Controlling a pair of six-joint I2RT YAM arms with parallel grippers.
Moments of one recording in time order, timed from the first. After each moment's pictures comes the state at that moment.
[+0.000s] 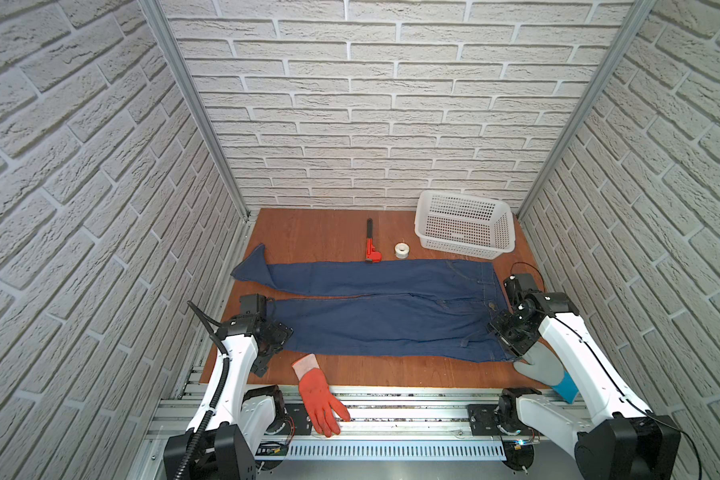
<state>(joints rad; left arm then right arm) 0.14 0.94 0.58 -1.00 0.03 -0.88 -0.02 1.06 0.87 -1.30 0.01 1.02</state>
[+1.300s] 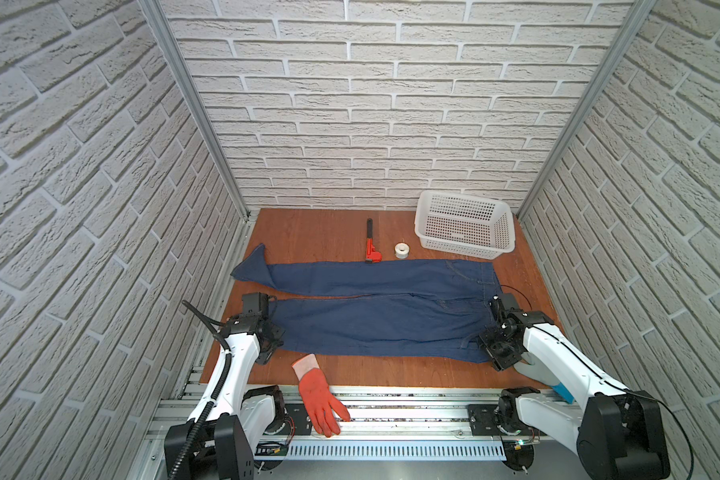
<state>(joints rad) 0.13 0.97 0.55 -0.87 -0.07 -0.93 0.03 1.10 0.57 -0.99 0.01 1.27</state>
